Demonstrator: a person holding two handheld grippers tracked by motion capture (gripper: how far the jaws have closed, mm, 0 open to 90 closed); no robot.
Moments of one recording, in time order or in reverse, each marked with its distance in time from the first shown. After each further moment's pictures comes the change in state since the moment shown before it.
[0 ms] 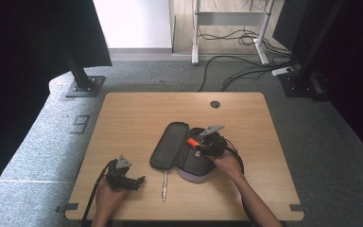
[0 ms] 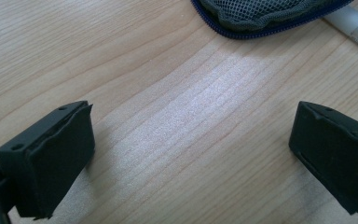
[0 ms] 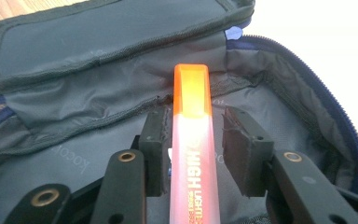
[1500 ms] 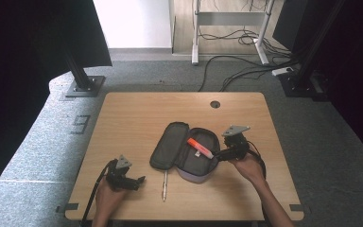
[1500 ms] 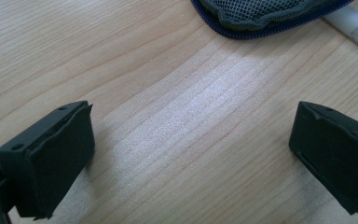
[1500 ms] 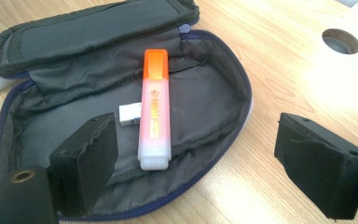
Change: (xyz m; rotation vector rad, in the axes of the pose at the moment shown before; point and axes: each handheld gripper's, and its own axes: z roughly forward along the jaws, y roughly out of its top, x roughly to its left) left arm 0.000 0.000 0.000 -0.001 -0.001 -0.002; right arm -0.018 -0.022 -0.073 -0.051 -0.055 0.022
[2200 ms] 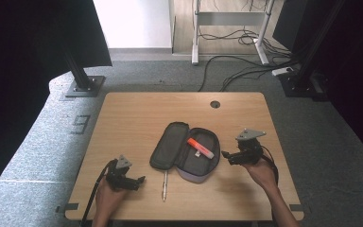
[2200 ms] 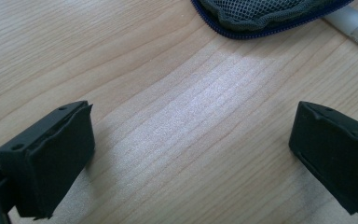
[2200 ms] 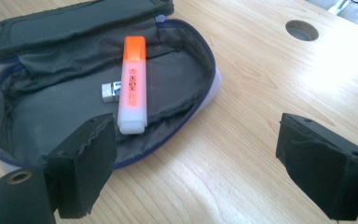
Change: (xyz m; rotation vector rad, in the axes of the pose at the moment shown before) left arm 0.000 0.000 0.000 0.001 0.000 0.002; right arm -0.013 -0.025 -0.031 -0.036 -0.049 0.024
